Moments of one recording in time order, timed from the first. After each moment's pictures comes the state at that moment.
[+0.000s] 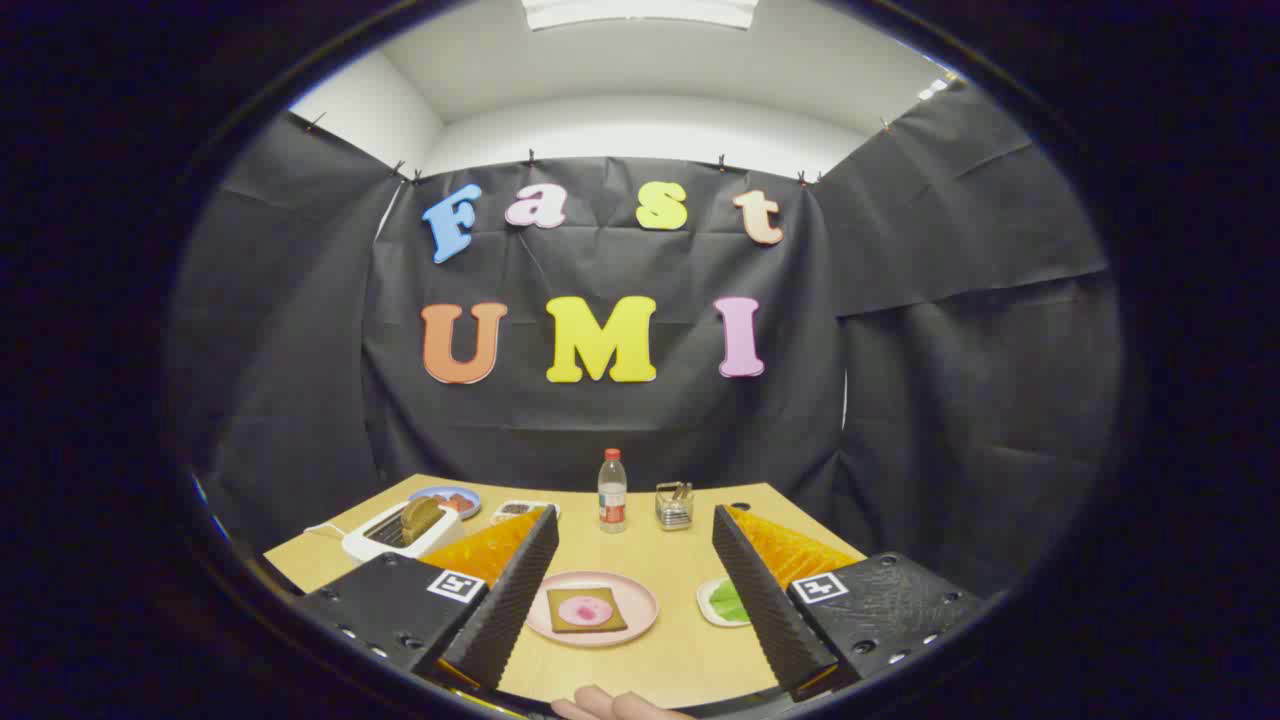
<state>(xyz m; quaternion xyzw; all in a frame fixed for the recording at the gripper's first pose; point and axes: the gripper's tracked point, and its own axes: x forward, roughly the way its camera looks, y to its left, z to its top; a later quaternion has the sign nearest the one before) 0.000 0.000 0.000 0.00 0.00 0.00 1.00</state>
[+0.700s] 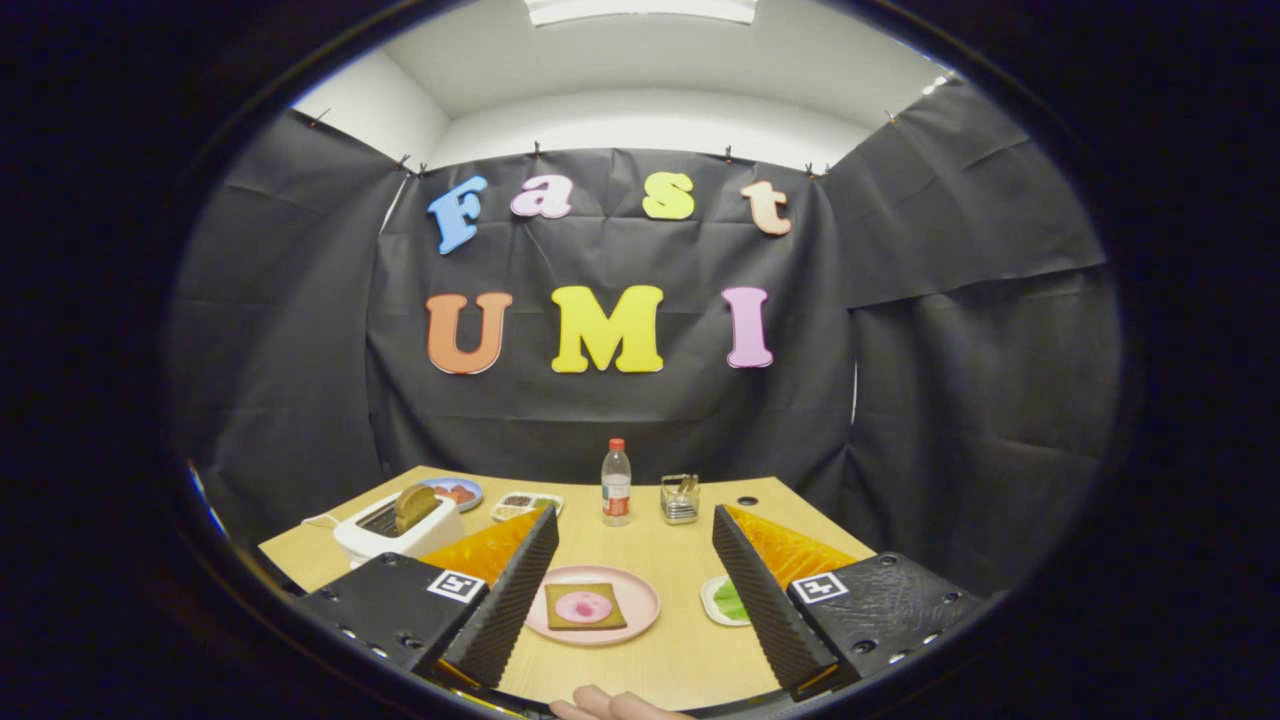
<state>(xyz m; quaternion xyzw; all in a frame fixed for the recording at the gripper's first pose) 0.020 0.000 -0.021 -0.01 0.01 0.02 1.00</state>
